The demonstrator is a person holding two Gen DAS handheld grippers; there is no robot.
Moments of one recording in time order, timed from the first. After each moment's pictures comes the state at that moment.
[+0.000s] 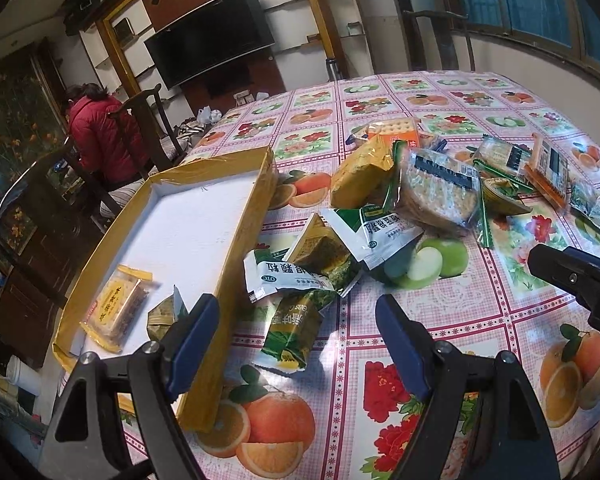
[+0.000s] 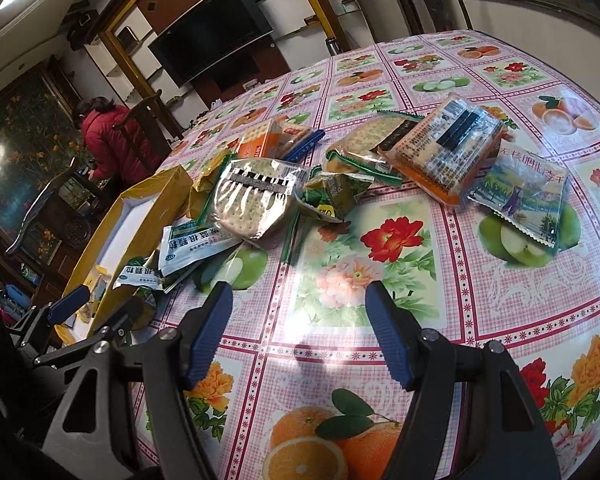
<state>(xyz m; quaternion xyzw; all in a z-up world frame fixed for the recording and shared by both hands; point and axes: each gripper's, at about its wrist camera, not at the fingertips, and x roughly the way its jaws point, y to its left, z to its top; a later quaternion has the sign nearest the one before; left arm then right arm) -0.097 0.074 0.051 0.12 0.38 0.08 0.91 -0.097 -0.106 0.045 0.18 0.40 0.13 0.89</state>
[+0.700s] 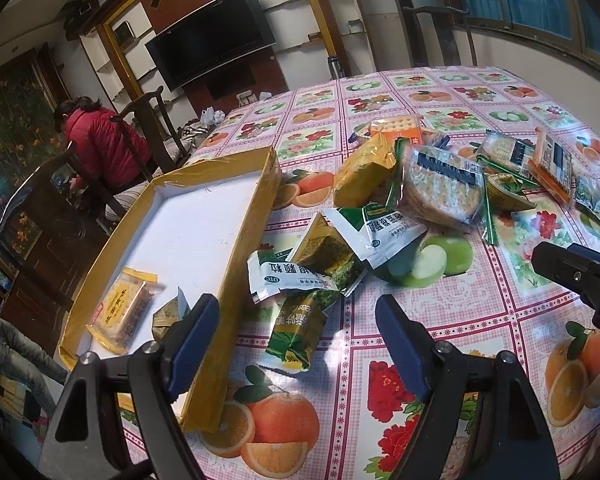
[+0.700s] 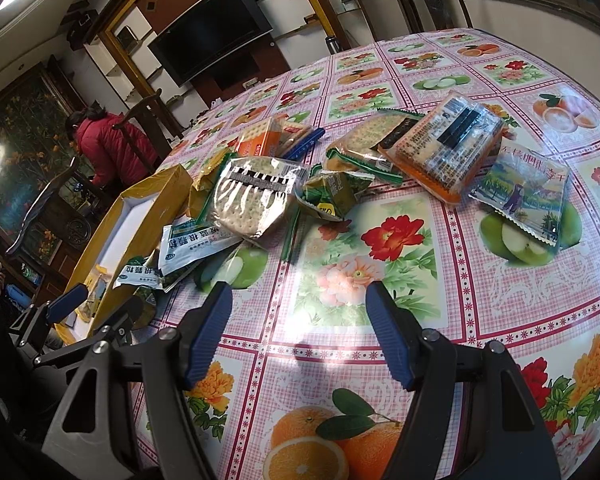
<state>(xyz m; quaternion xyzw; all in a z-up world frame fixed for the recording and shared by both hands) -0.096 0.073 0.048 0.13 0.38 0.09 0.91 -0.097 -0.105 0.044 0.18 0.41 0.13 0.89</state>
